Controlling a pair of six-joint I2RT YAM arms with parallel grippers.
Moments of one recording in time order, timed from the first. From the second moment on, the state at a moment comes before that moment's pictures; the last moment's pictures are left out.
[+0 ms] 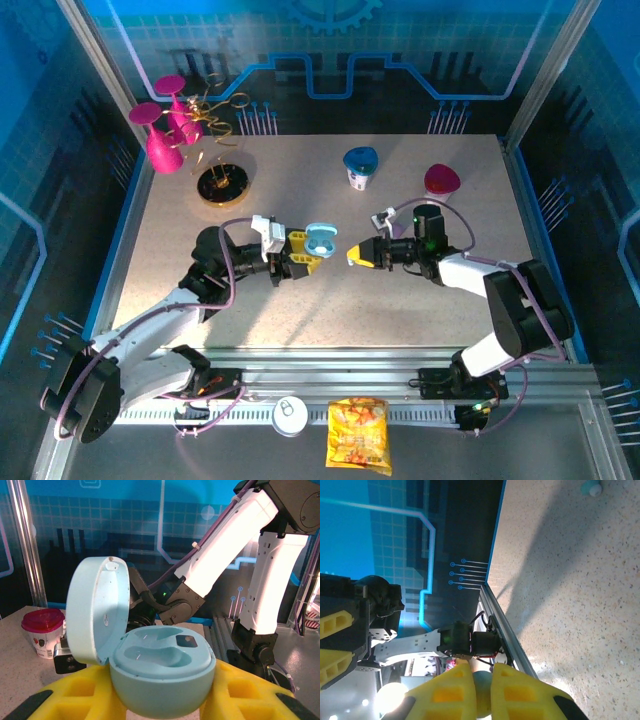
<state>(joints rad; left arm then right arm) -0.49 1.06 0.53 0.66 0.88 -0.14 0.29 1.53 0.62 0.43 -1.19 0.94</state>
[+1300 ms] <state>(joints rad) -0.49 1.13 0.53 0.74 0.88 -0.14 0.43 1.12 0.81 -0.01 -0.95 0.78</state>
